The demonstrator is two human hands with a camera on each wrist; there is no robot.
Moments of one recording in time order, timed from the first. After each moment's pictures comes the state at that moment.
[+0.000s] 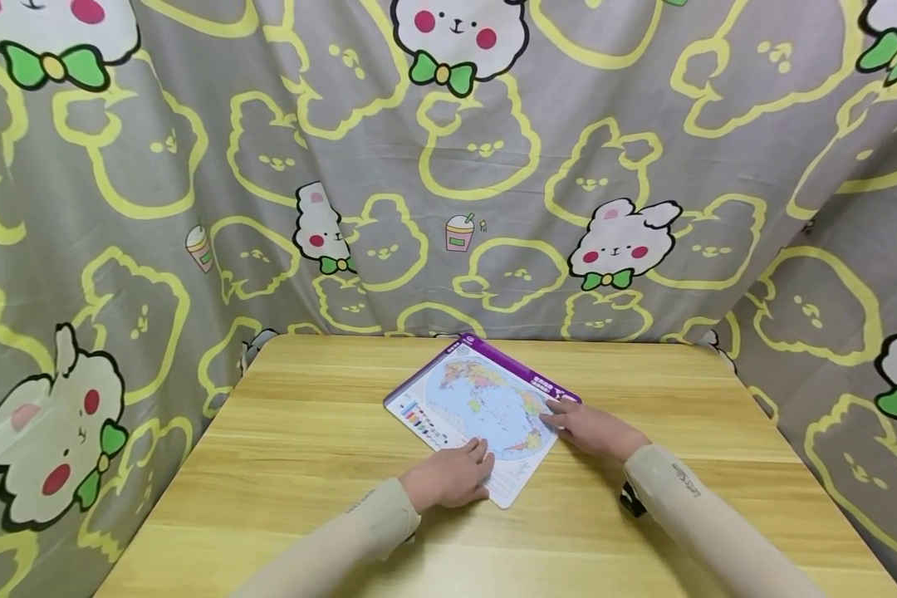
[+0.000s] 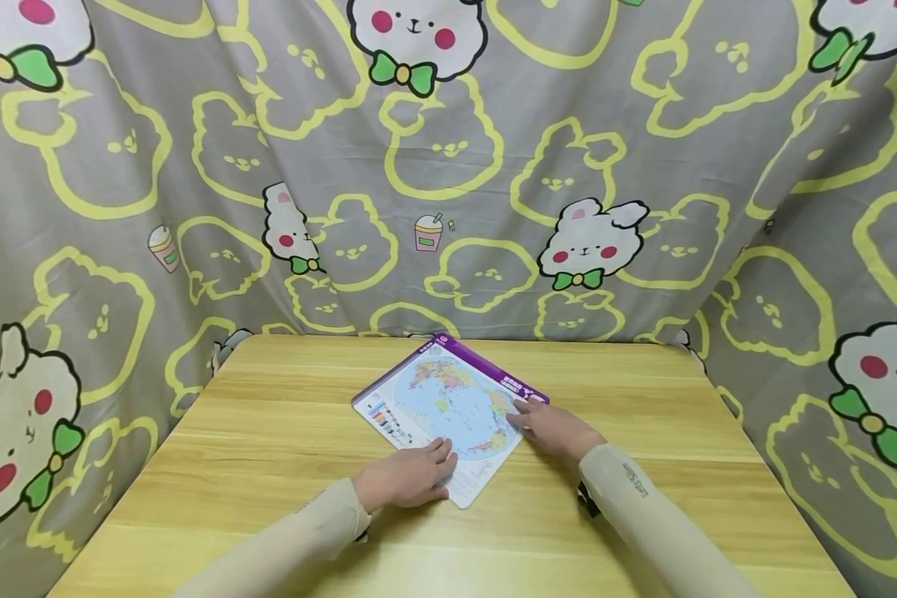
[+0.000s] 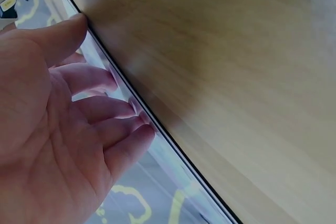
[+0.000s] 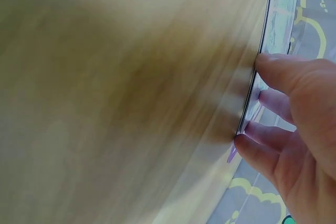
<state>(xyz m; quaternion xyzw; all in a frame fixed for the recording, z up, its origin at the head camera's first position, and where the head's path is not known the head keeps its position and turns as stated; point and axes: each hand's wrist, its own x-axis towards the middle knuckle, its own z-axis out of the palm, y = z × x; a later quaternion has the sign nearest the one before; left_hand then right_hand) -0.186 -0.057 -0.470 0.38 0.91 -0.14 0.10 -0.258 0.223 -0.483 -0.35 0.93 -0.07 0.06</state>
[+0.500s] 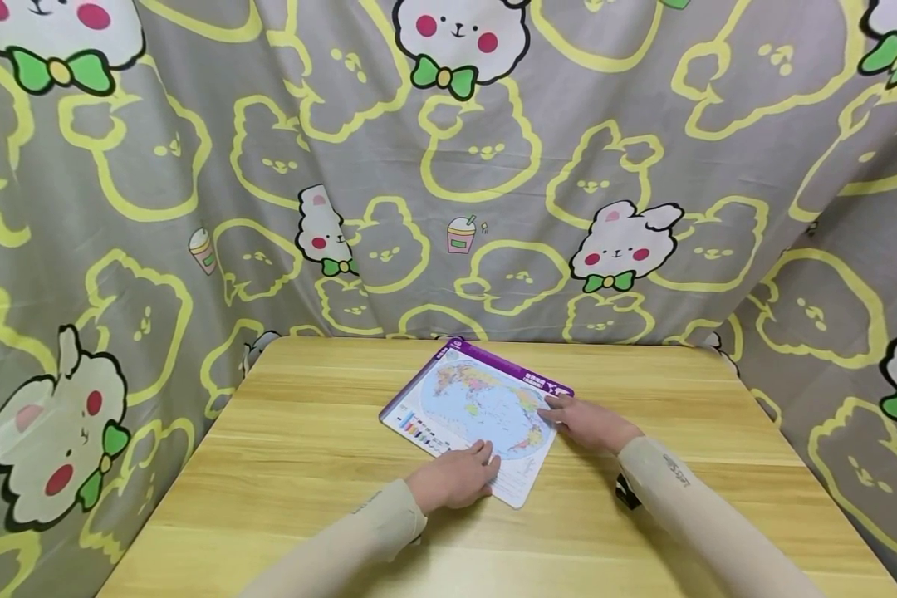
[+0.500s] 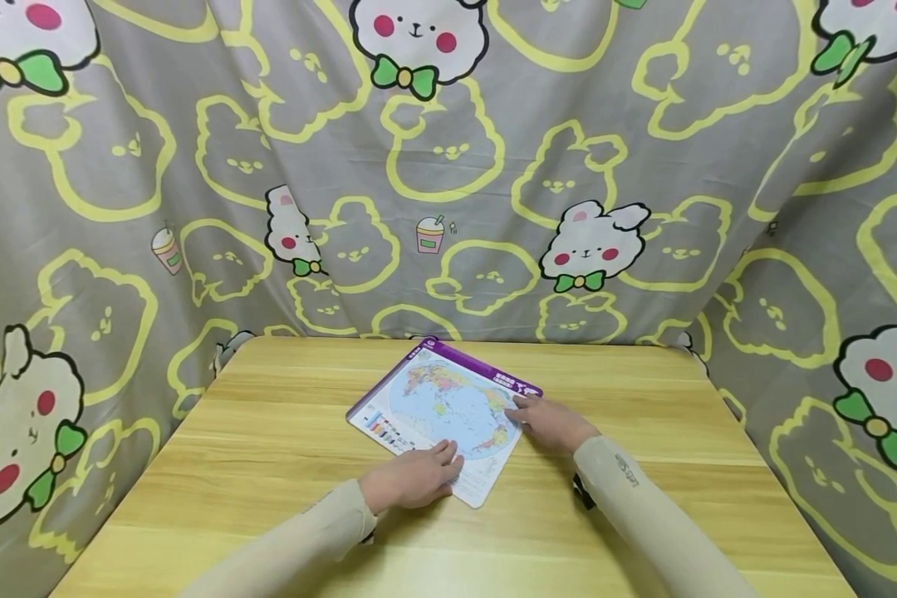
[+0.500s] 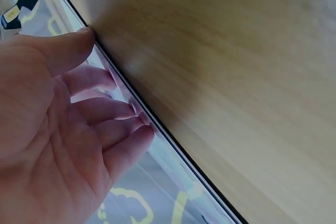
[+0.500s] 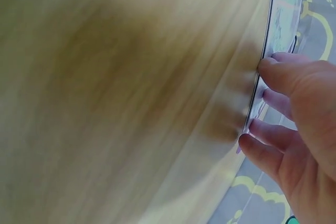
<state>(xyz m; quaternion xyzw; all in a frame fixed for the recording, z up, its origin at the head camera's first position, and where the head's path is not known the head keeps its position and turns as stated) -0.188 -0.048 -0.472 0.37 0.91 -0.13 0.10 -0.276 0.220 -0.485 -0.34 0.94 -0.05 0.06</state>
